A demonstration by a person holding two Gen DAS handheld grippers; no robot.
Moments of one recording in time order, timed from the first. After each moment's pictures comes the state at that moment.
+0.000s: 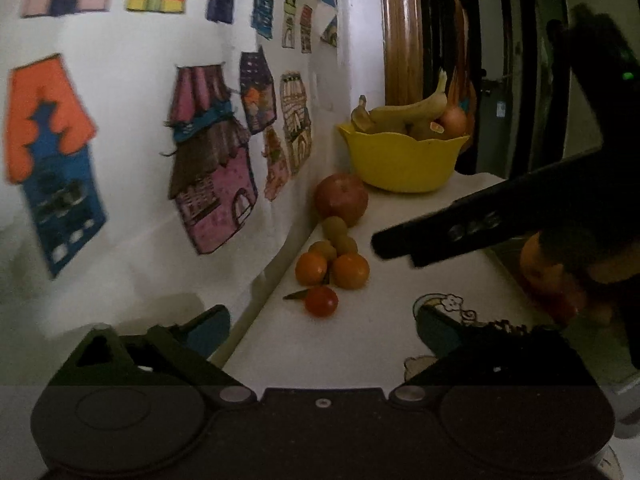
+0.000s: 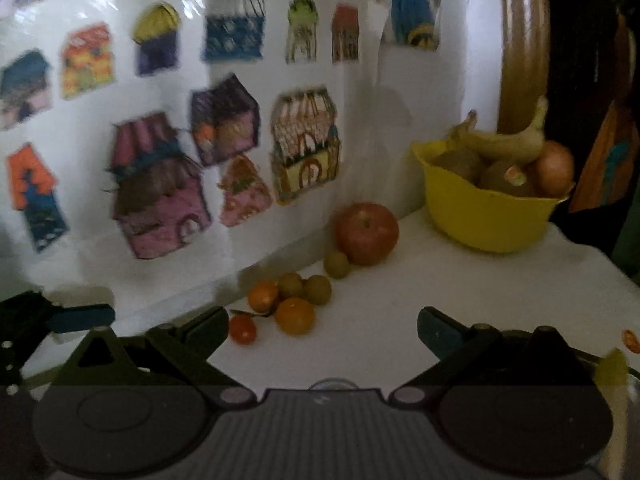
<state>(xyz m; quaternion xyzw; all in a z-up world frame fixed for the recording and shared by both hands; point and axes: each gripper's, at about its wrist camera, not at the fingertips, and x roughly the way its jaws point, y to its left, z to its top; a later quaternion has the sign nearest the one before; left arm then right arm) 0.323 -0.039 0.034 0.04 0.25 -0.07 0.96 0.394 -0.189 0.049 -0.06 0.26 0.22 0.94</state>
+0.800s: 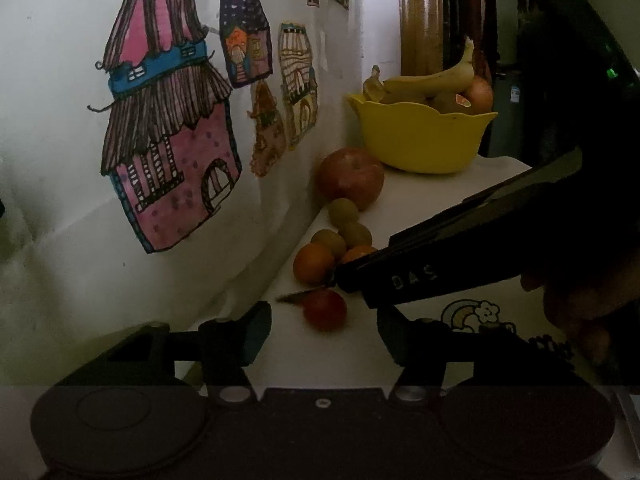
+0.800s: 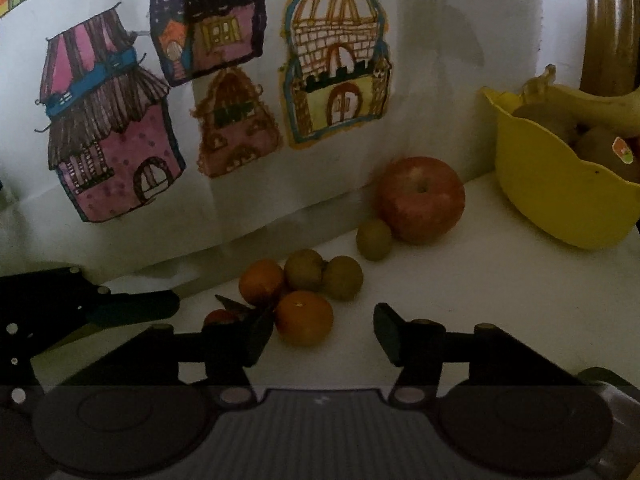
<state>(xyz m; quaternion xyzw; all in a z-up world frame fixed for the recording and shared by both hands) 0.375 -0.044 0.011 0.03 0.28 -0.06 0.96 0.458 -0.158 0.007 -0.09 0.32 0.28 0.90</state>
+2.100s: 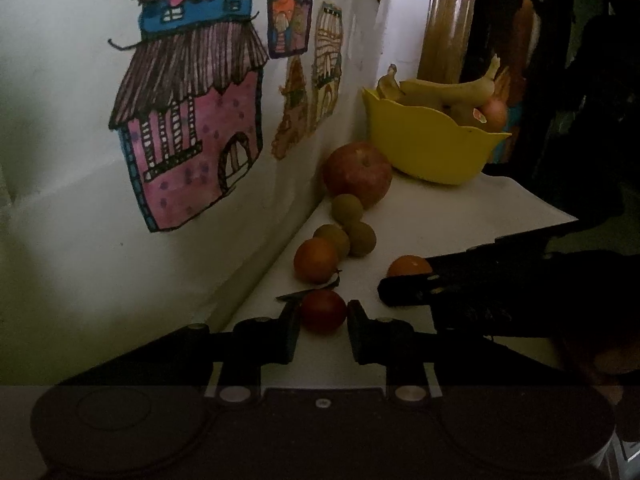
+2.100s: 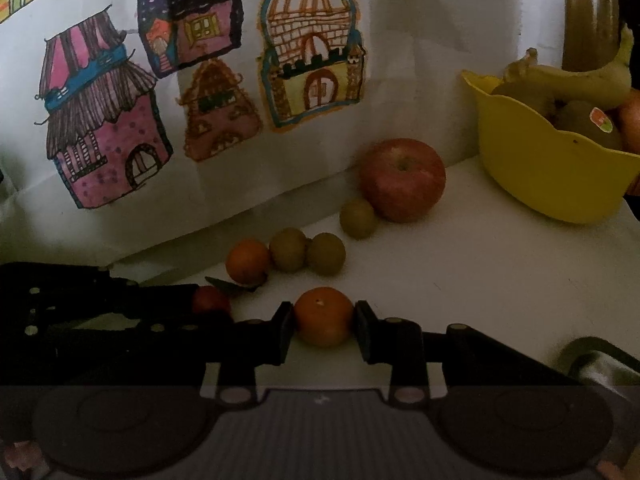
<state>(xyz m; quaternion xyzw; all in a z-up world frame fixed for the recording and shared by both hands) 0.388 -0.029 0.007 -0.04 0.30 -0.07 0.95 0.450 -0.177 -0.003 -0.07 0.33 0.27 0.90</state>
